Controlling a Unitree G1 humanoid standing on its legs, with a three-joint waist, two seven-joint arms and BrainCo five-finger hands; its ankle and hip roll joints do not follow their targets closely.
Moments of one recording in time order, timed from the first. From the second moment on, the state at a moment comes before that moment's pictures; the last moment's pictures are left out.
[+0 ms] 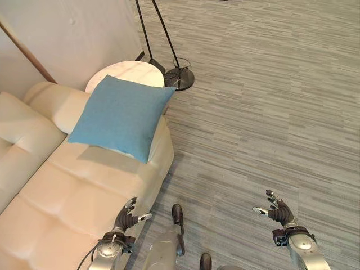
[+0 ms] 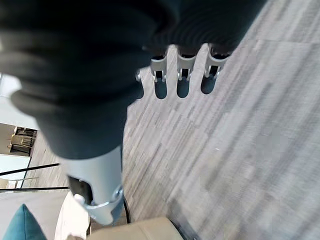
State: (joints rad) left arm 0.17 0.35 -0.11 0.56 -0.11 -0.10 0.08; right arm 0.15 -0.41 0.10 0.40 0.15 -0.08 -0.08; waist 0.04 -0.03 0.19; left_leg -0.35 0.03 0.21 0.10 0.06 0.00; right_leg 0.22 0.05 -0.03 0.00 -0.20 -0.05
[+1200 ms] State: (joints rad) left arm 0.06 0.32 -0.05 0.67 -0.20 -0.12 0.12; right arm 0.09 -0.43 0.06 0.41 0.16 -0.09 -0.08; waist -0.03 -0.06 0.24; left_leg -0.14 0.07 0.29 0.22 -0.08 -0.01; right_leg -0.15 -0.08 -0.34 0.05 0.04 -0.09
